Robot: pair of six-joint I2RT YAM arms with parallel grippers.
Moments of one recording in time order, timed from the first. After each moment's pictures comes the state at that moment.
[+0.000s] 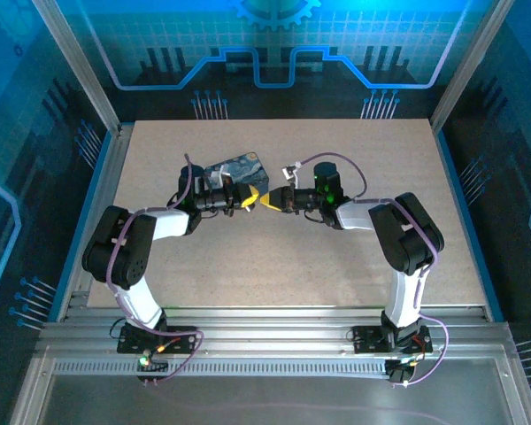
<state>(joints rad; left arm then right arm) -0.22 1.75 0.79 0.63 0.93 -1.22 0.43 1.91 0.96 0.63 -0.99 0.97</state>
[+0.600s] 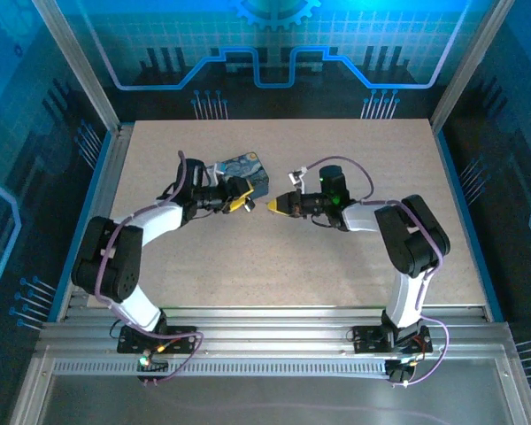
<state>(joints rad) -0.22 1.63 0.91 0.08 0.68 -0.92 0.39 1.87 0.91 0.50 -1.00 0.81</state>
